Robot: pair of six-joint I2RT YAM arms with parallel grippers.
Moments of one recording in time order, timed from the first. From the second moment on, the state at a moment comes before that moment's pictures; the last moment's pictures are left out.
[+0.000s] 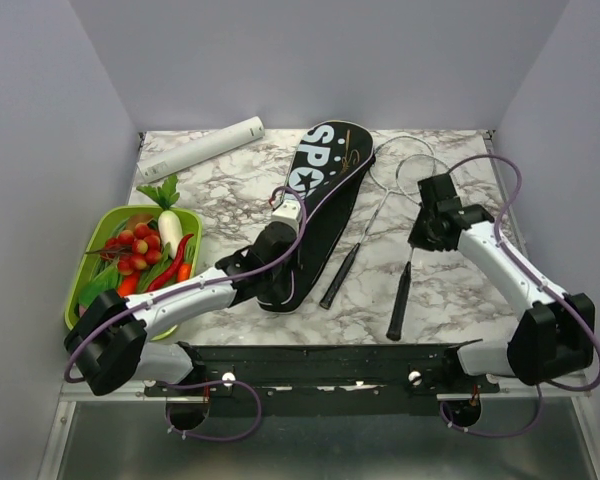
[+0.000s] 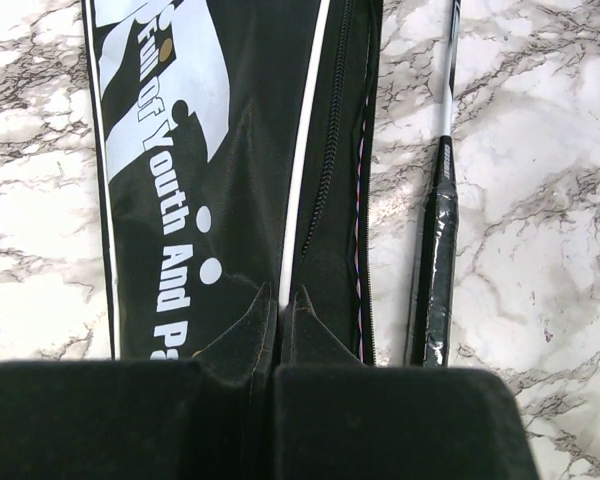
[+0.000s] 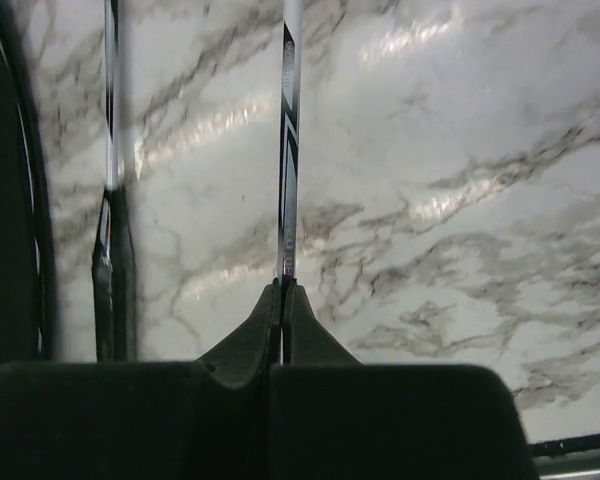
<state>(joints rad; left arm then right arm) -0.83 1.29 0.73 0.04 -0.33 -0.41 0.23 1.38 1.08 -0.74 0.21 0.61</state>
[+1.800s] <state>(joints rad) -0.83 1.39 0.80 -0.02 -0.27 -0.44 0.52 1.53 0.82 -0.50 0.31 0.73</state>
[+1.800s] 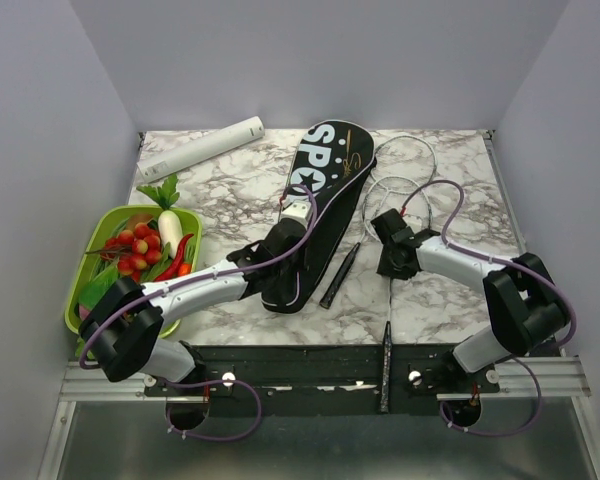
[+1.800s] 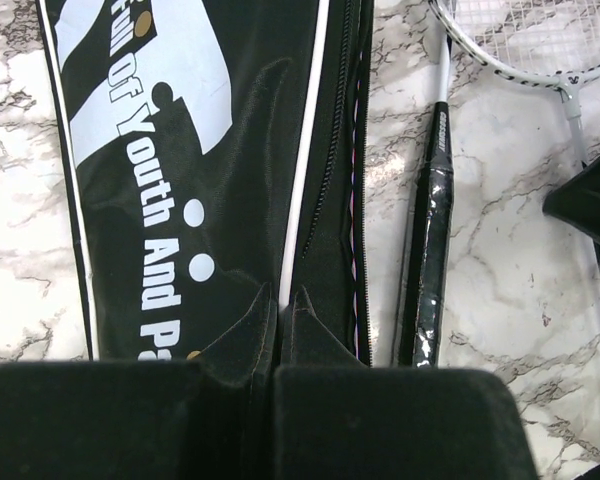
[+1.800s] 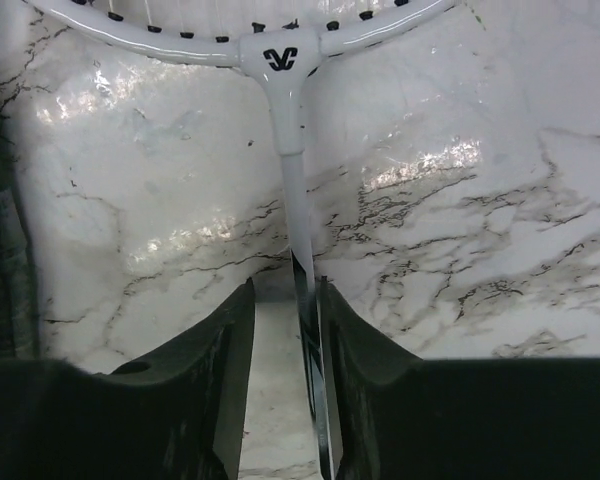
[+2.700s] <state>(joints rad) -0.83 1.41 0.85 -0.05 -0.26 -0.44 0.72 1.23 0.80 -0.71 0.29 0.68</state>
